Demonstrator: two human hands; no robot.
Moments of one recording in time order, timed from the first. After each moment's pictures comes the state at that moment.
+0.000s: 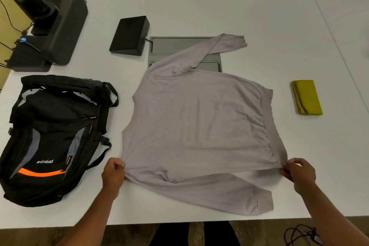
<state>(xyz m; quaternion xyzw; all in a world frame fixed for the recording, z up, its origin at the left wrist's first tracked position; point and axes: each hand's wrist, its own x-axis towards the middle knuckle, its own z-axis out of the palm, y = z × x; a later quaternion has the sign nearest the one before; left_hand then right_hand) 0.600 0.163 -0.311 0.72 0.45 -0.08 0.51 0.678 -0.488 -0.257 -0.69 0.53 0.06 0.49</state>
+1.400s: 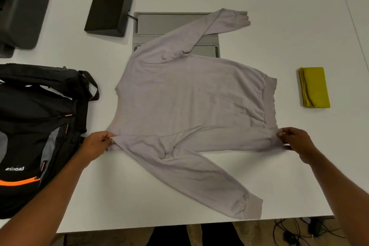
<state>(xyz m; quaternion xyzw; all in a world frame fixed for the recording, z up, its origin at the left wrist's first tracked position) 0.727 0.199 -0.282 0.83 0.27 -0.27 0.41 0.791 -0.518 -0.273 -0.80 0.33 0.24 0.43</state>
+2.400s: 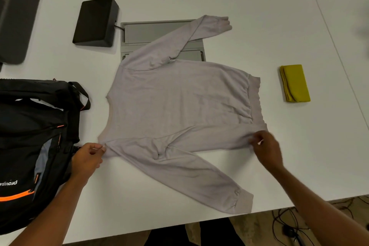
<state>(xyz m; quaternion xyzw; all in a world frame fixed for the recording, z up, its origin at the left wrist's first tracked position) 0.697 0.183 -0.287 0.79 0.39 -0.14 0.44 0.725 -0.437 -0.266 -0.94 0.20 0.08 0.27</state>
